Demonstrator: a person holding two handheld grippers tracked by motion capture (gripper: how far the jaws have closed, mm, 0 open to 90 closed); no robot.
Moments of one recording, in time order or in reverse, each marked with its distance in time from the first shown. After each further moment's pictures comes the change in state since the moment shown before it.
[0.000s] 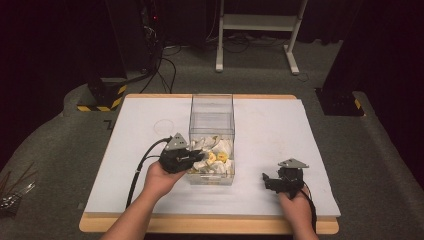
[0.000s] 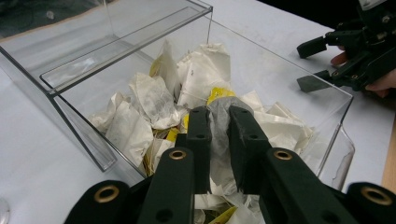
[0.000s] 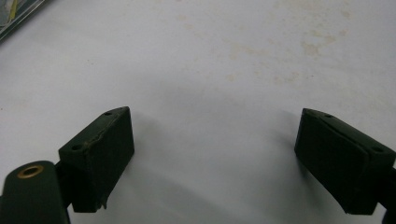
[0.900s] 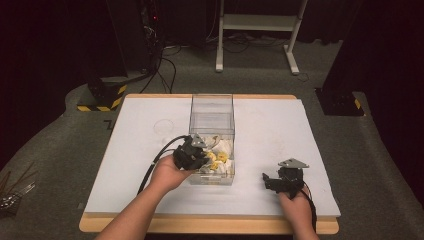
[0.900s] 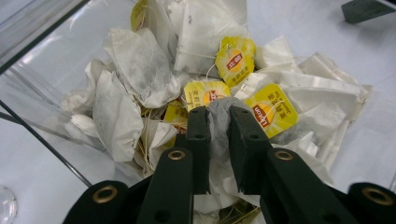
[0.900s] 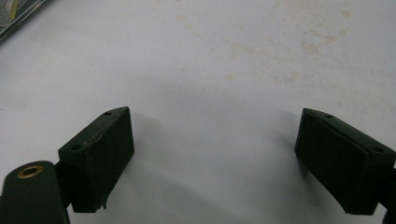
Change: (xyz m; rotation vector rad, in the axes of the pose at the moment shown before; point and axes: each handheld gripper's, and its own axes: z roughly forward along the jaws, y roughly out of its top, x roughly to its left) left arm -0.008 0.017 0.041 0.319 0.051 0.109; right arm 0.000 0.000 0.000 0.002 0.002 0.003
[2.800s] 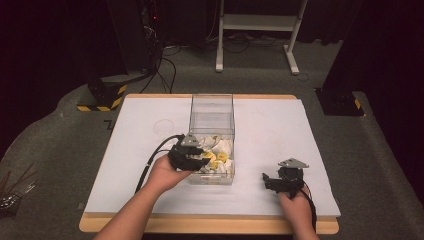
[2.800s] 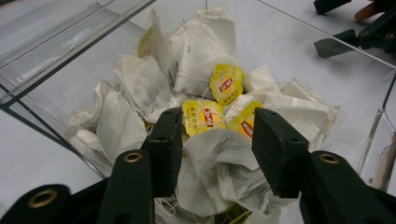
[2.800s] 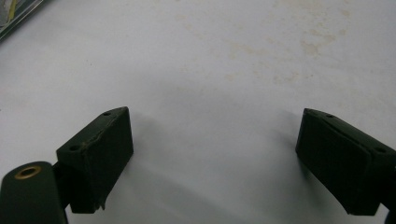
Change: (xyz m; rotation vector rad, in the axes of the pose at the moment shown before) left arm 0.007 -0.007 -0.011 -0.120 -0.045 -0.023; right arm 0.000 0.000 0.000 0.000 0.000 0.001
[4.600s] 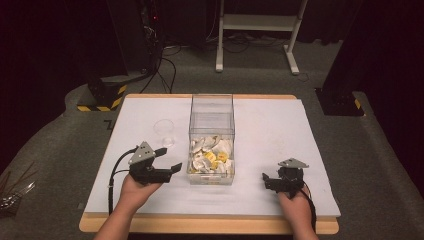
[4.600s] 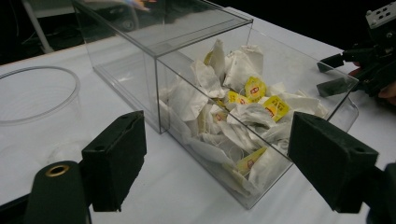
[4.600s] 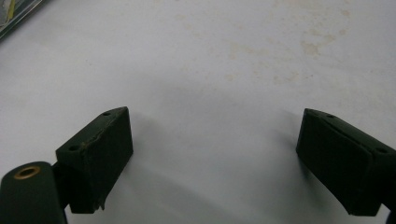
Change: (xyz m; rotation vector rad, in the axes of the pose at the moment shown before) left arm 0.011 -0.074 -0.078 -0.317 0.102 -0.137; right arm 0.000 0.000 0.000 0.000 -0.001 -0.002
